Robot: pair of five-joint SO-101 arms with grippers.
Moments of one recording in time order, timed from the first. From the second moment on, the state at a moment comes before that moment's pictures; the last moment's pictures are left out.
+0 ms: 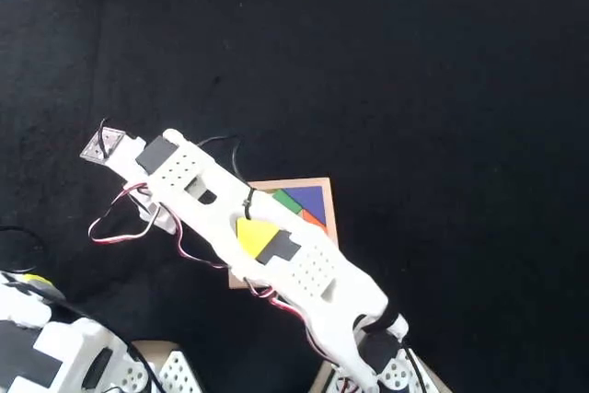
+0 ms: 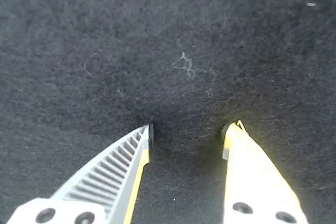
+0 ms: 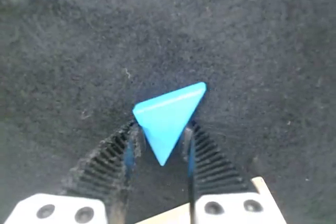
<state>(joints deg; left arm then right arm) -73.8 -8.0 51.1 60.8 -16.6 -52.6 48.1 -34.1 80.9 11.6</state>
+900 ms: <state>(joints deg) -73.7 -8.0 51.1 60.8 -16.6 -36.7 19.9 -31.6 99.1 40.4</state>
